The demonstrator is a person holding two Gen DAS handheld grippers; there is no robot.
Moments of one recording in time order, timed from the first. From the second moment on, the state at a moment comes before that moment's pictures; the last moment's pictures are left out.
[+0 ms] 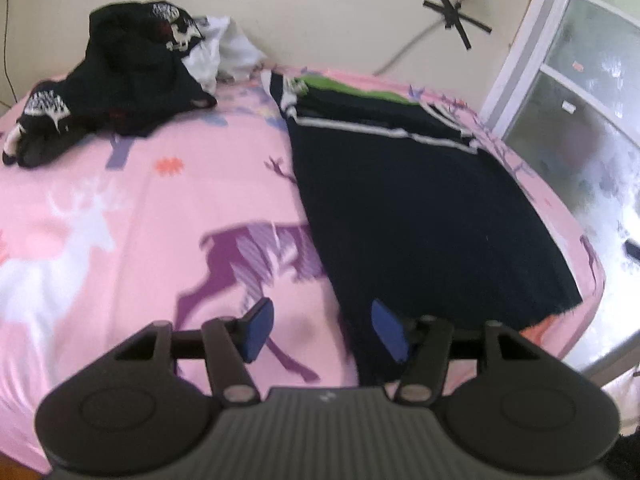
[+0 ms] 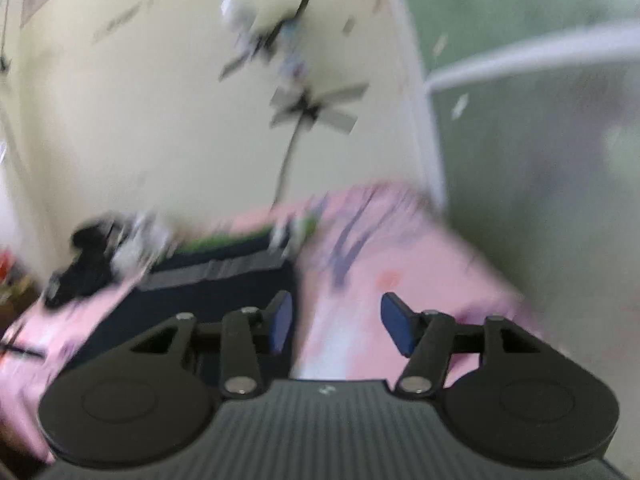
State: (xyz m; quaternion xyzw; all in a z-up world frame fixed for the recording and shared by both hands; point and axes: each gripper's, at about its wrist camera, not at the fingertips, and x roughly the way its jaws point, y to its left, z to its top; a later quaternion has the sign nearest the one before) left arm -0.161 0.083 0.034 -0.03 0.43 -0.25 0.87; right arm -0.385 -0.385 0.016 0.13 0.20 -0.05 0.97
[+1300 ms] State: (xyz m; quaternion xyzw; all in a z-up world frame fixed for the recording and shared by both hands) left arm 0.008 0.047 0.045 -0.12 0.41 -0.19 0.88; right arm -0.197 -0.405 -0.003 0.21 0.21 -0.02 0.95
